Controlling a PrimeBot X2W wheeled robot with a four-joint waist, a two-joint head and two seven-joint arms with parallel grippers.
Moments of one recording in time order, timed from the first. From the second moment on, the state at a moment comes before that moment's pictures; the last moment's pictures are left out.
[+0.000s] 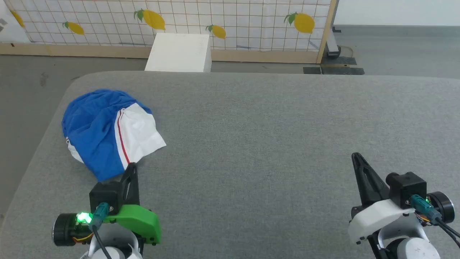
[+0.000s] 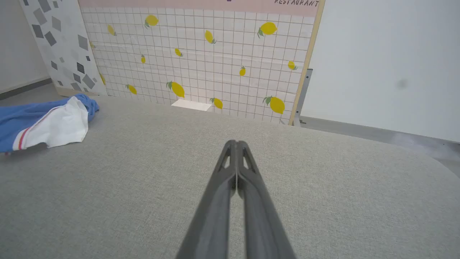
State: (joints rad) left arm -0.01 0.06 0.00 0.00 -0.01 0.00 0.00; right arm -0.01 -0.05 0.00 0.00 0.01 0.13 0.00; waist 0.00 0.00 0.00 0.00
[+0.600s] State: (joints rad) left arm -0.01 0.06 0.00 0.00 -0.01 0.00 0.00; right arm -0.01 -0.05 0.00 0.00 0.01 0.13 0.00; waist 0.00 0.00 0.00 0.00
